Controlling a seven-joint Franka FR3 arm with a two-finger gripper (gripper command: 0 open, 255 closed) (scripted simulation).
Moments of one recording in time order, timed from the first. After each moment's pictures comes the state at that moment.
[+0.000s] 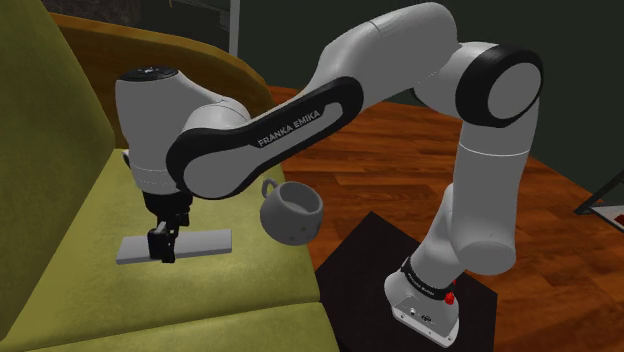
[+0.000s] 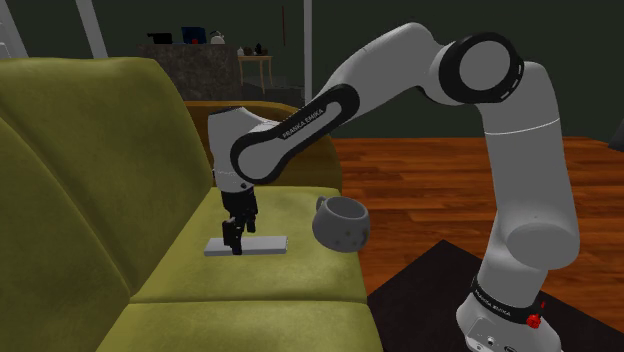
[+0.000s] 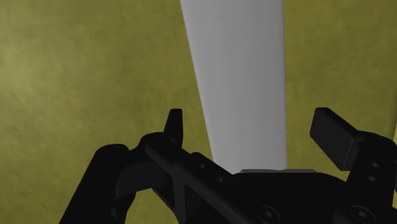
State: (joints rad) arm 0.35 0.39 0.44 -1.81 -0.16 2.14 0.09
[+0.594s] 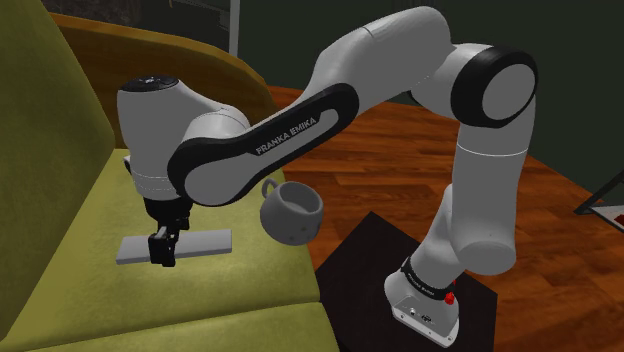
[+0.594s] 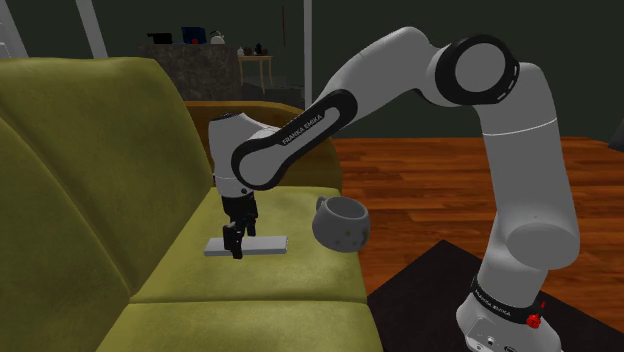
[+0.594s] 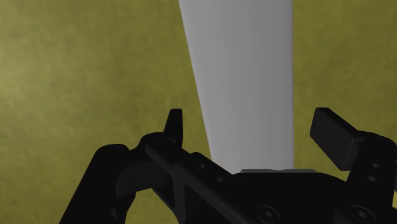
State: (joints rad) arm 0.35 0.40 0.43 -1.82 -0.17 2.16 0.09
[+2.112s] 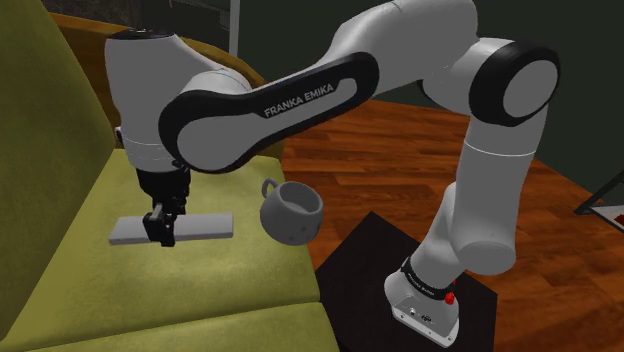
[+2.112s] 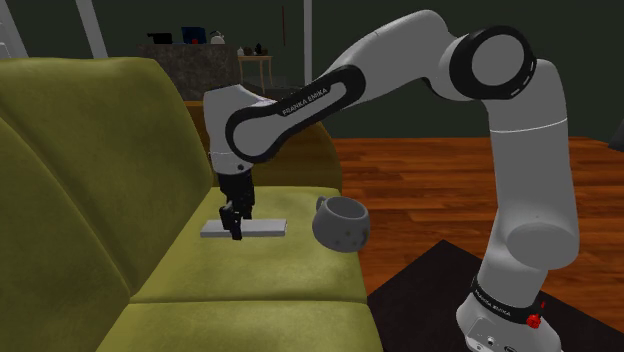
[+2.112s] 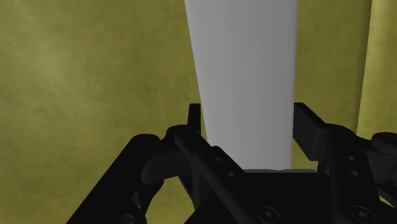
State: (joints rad) arm 0.34 0.34 0.45 -1.76 -0.13 2.04 0.07
